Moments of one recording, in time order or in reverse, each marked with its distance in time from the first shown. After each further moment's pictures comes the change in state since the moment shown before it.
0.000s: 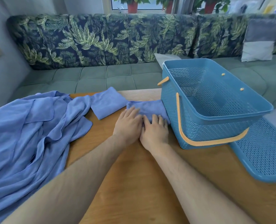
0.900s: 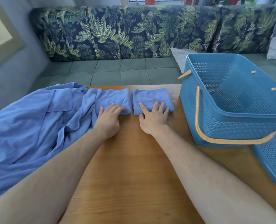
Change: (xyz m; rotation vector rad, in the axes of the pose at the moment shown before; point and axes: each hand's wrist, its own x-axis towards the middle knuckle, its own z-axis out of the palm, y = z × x) left_hand -0.051 -0.102 -0.034 -0.125 -0.172 -0.260; right_hand 0.039 -0.051 -0.011 -0.058 -0.316 -0.120
